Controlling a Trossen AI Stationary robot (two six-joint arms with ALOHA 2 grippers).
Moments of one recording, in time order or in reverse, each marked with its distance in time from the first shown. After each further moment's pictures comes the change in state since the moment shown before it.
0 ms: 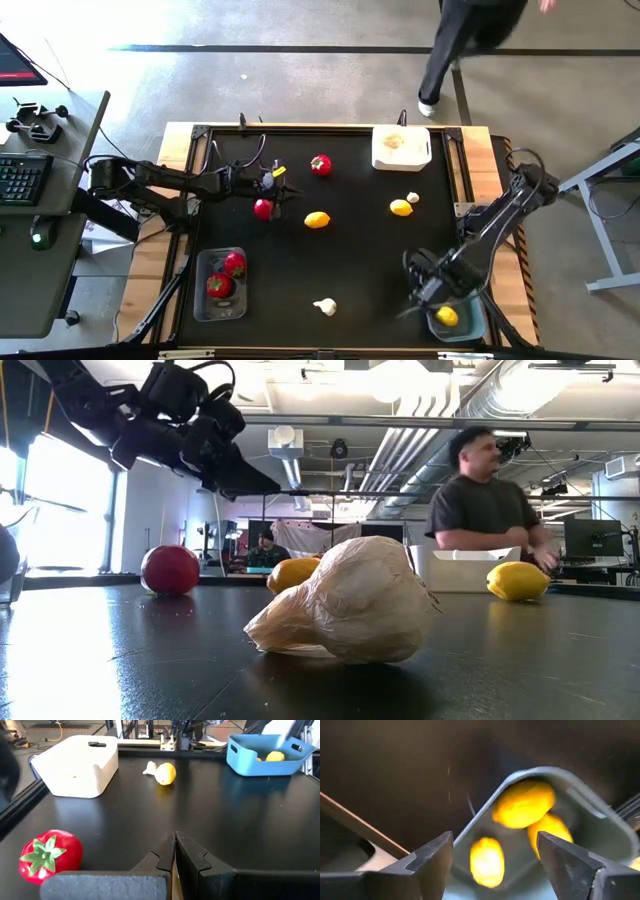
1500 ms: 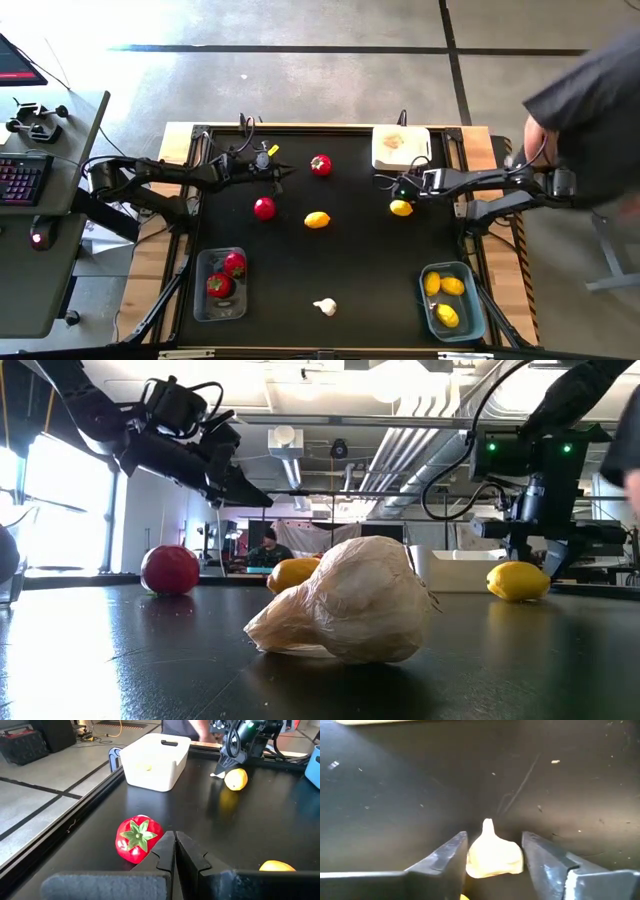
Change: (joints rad) left arm 0.189 0.000 -0.013 0.025 -0.089 -0.027; right arm -1.056 -0.247 -0.656 0.517 0.401 -0.246
